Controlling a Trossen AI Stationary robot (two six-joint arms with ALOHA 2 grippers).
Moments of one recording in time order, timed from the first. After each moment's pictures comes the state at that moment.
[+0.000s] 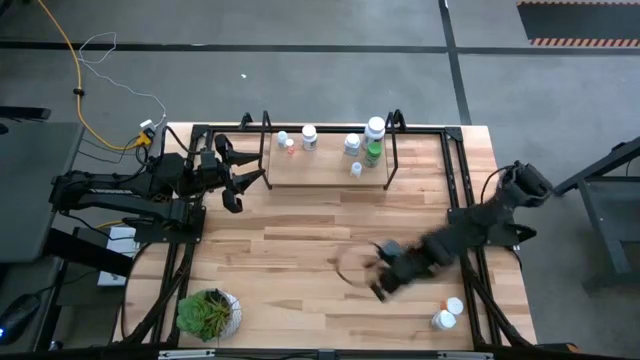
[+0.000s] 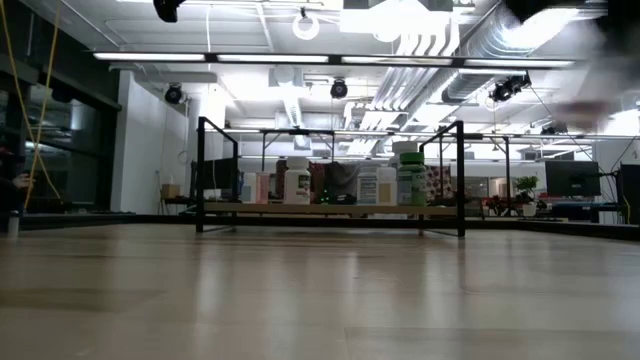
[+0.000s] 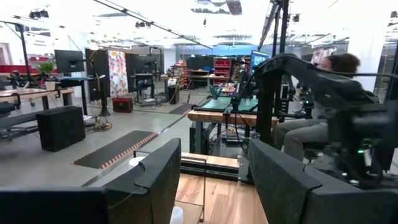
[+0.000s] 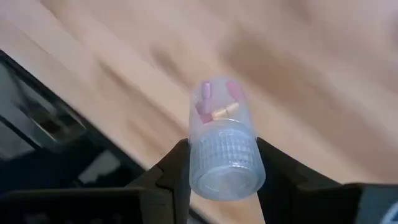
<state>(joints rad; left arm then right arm) 0.13 0.67 0.59 0.24 -0.25 0.03 0.53 1.56 1.21 -0.86 -0.02 1.48</state>
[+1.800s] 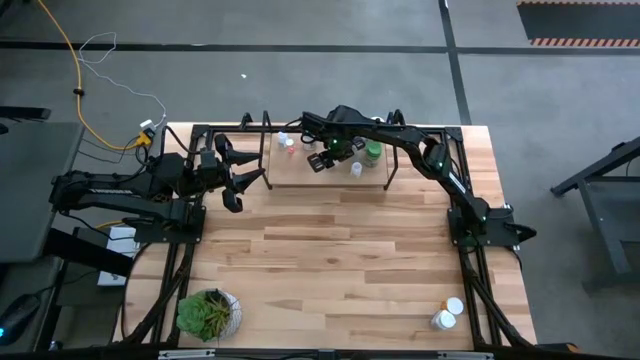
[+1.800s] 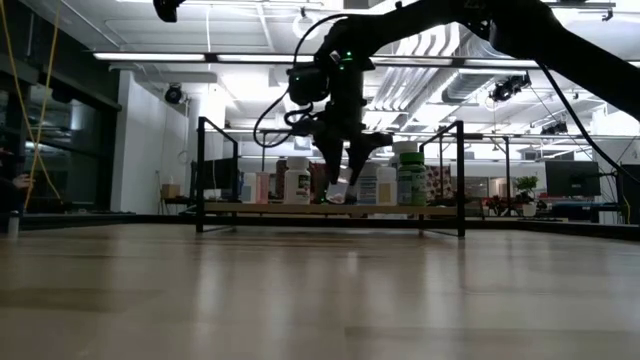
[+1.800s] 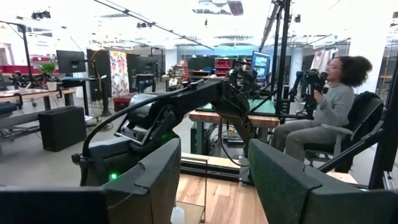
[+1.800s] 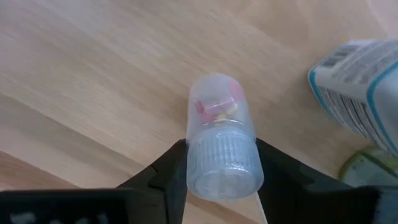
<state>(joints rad) 0.14 0.67 0.59 0.24 -0.25 0.03 -0.41 2.35 2.24 -1.37 0.00 0.60</state>
